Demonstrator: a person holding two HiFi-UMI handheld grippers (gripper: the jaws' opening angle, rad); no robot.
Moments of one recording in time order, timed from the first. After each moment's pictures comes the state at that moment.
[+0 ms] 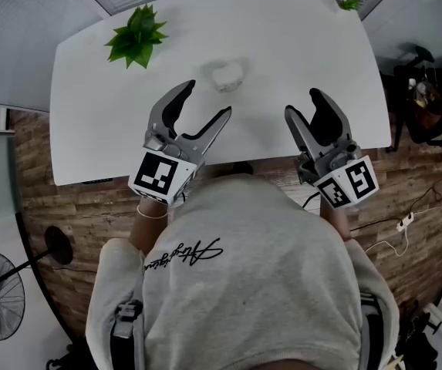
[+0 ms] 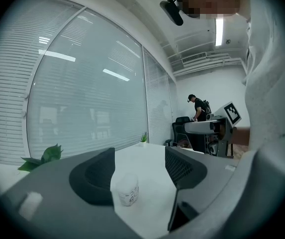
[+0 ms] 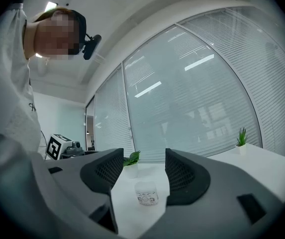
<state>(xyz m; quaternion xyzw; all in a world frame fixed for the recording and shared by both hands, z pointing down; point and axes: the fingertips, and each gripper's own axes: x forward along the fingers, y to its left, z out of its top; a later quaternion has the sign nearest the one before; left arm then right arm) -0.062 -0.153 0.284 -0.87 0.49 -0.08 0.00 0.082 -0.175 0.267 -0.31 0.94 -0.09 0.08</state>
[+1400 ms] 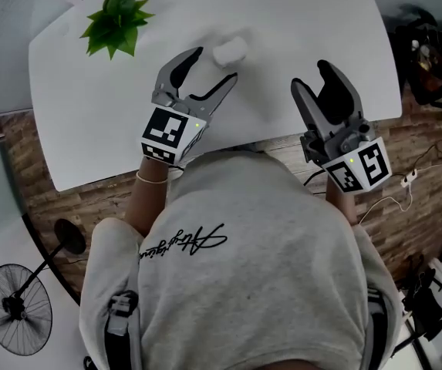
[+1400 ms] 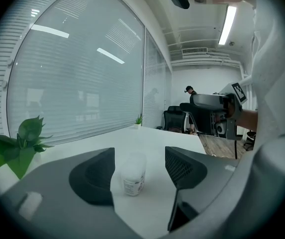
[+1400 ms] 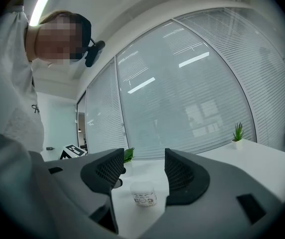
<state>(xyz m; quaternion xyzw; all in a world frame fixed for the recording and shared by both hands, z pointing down) -0.073 -0.207 0.355 -0.89 0.42 -0.14 -0.07 0.058 -0.194 0.273 -0.35 0.93 -0.11 0.05</state>
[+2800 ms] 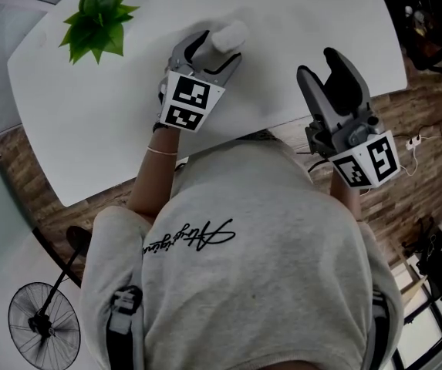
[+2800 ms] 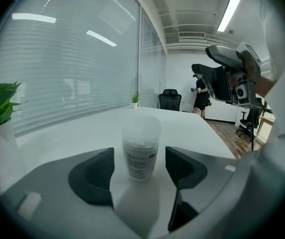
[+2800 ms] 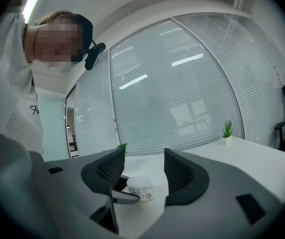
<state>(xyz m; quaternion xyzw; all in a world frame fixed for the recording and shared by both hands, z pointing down) -0.062 -0.239 0.446 -0.89 0.38 -0.23 -0.08 0.050 -0.189 0.285 -0.41 0.90 -0.12 0.03</state>
